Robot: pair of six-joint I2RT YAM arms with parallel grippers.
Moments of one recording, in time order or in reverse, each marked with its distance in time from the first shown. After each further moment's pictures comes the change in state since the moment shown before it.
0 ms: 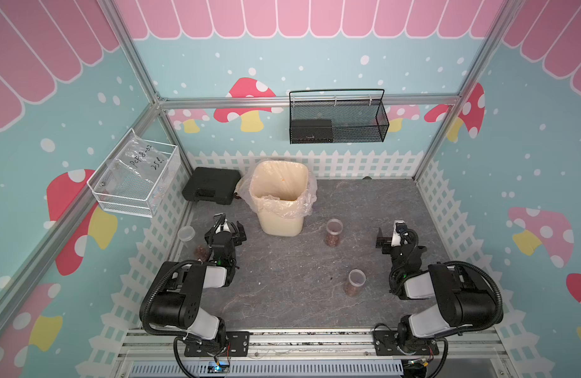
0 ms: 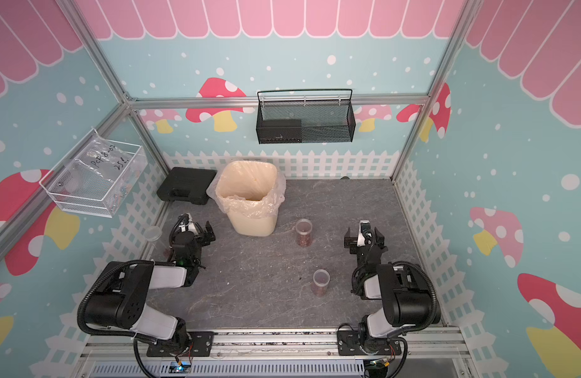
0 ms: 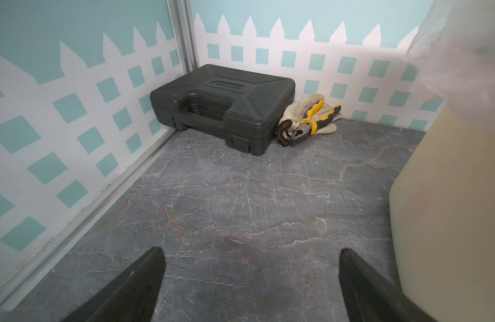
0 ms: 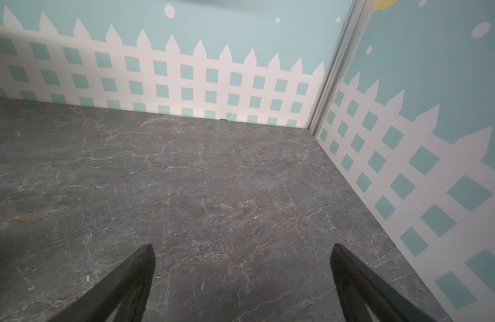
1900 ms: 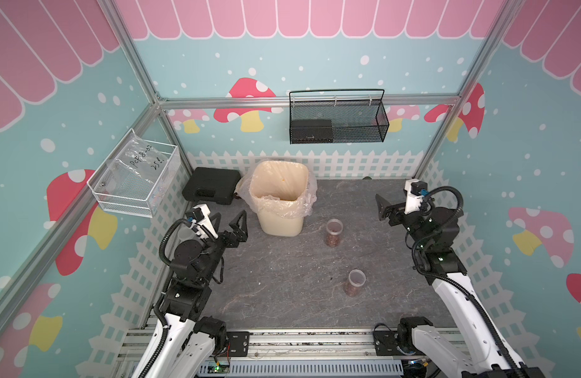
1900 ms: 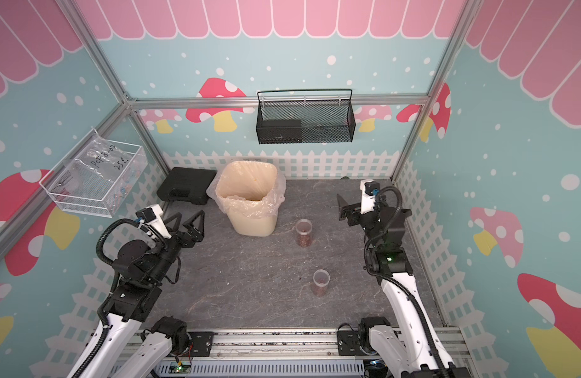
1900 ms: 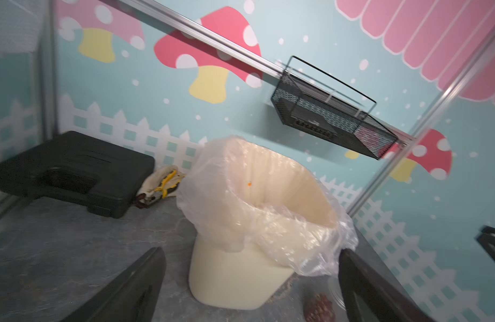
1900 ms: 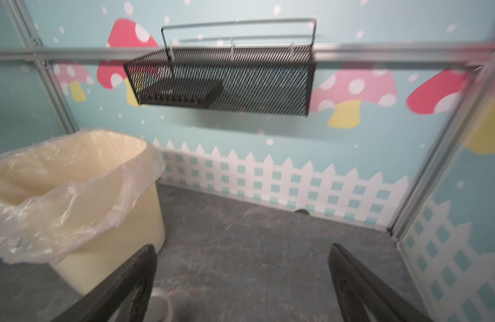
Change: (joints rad) left arm -0.175 -0.942 0.277 -0.954 0.410 -0.300; right arm 0.106 -0.544 0.667 -1.193 -0.367 0.110
